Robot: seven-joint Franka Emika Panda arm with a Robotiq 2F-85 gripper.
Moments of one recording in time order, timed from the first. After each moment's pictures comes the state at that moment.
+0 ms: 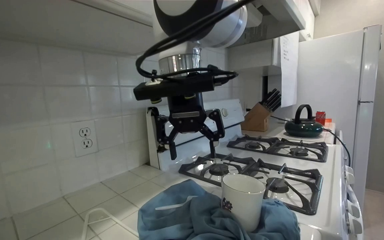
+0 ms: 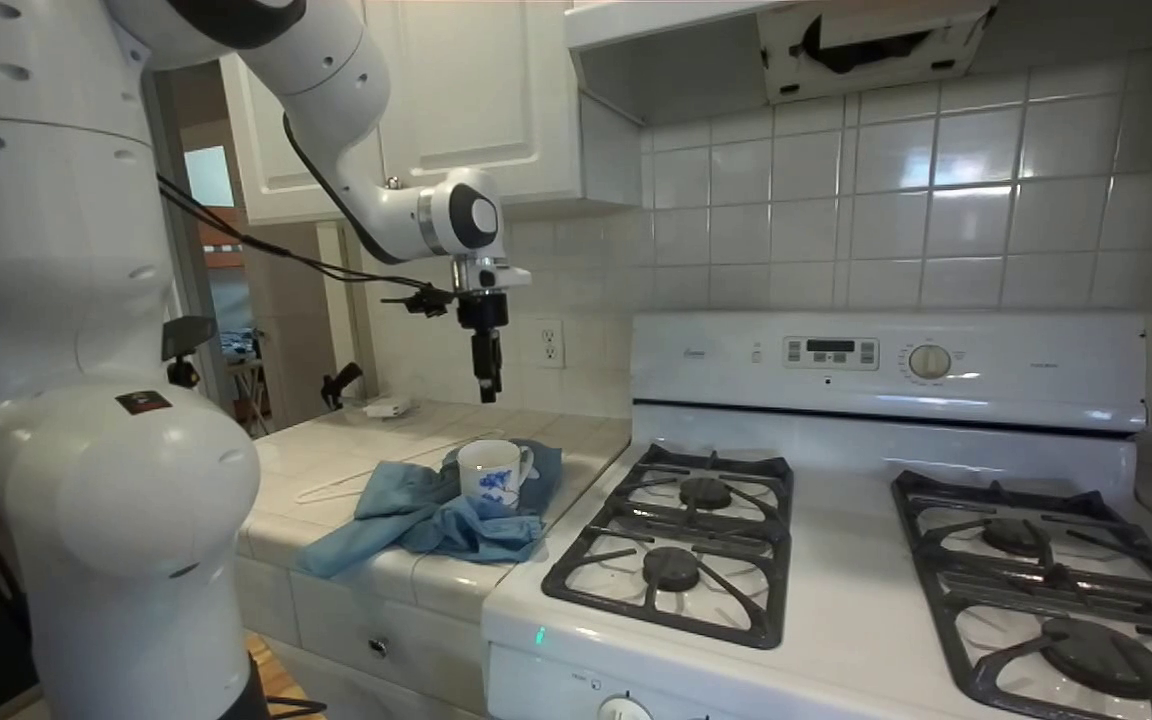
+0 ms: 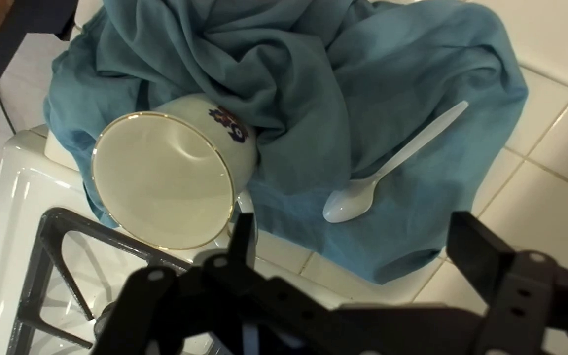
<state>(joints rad) 0.14 0.01 0.26 -2.15 -0.10 2.09 1.27</state>
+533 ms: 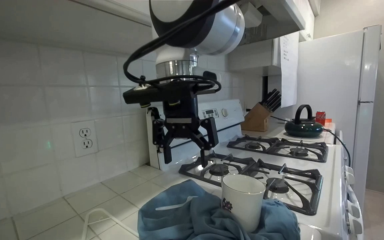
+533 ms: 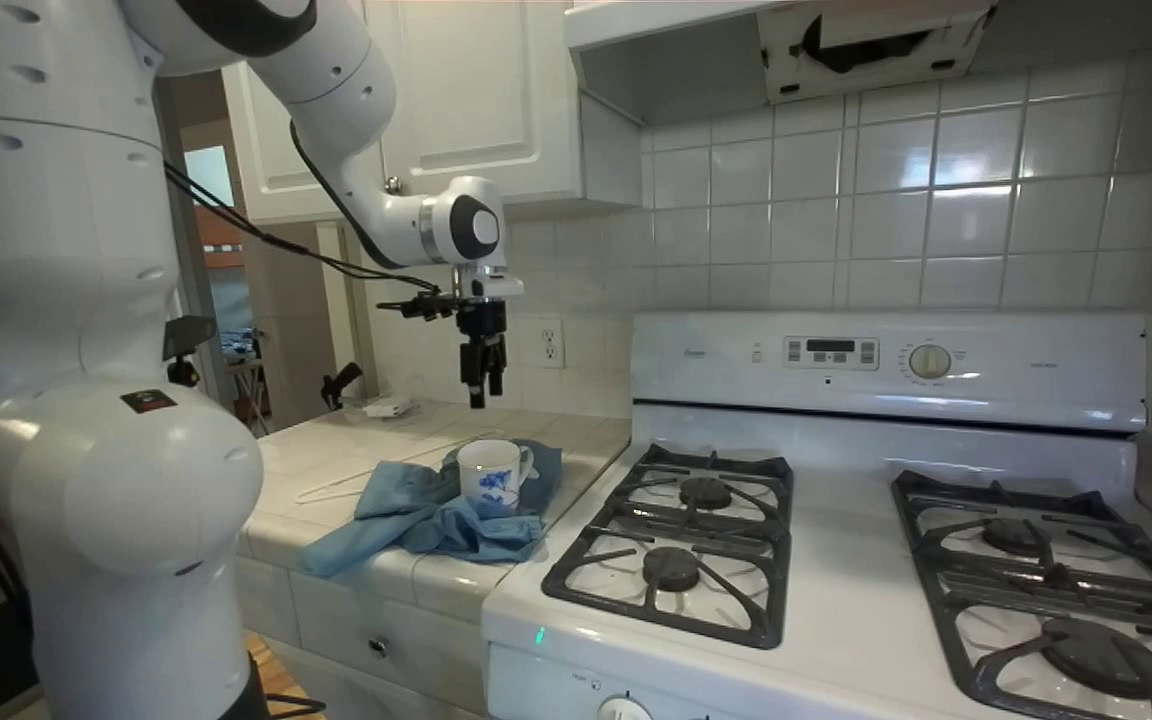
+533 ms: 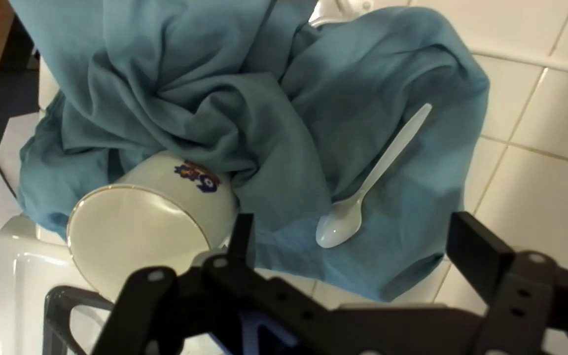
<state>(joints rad) 0.16 0.04 0.24 -2.15 -0.04 2.15 1.46</state>
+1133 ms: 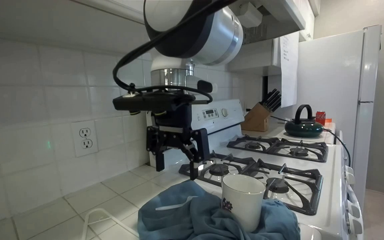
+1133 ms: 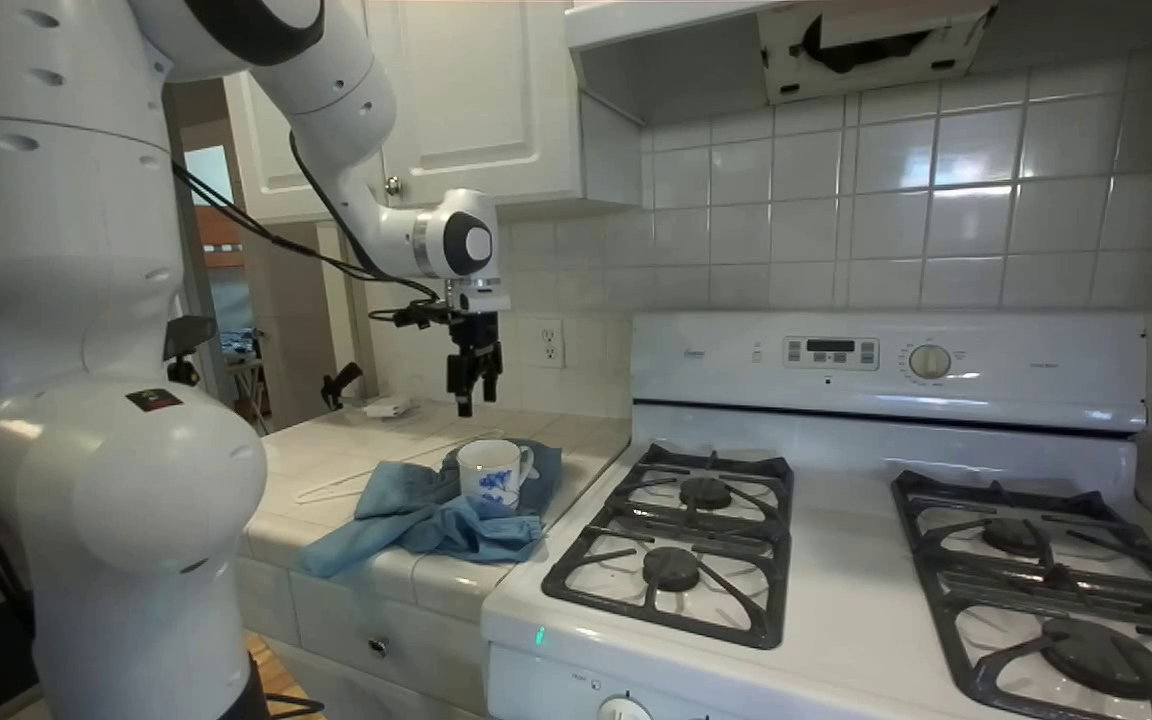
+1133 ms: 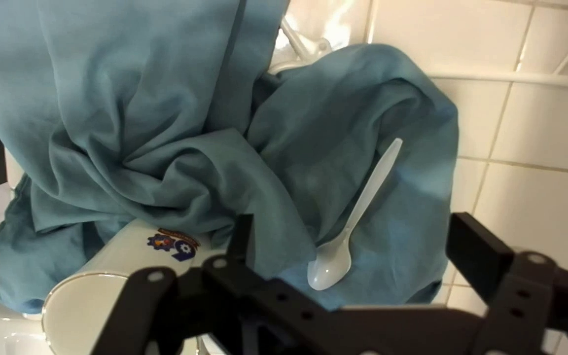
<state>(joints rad) 0.19 0.06 0.24 -2.17 0.00 2.24 1.58</state>
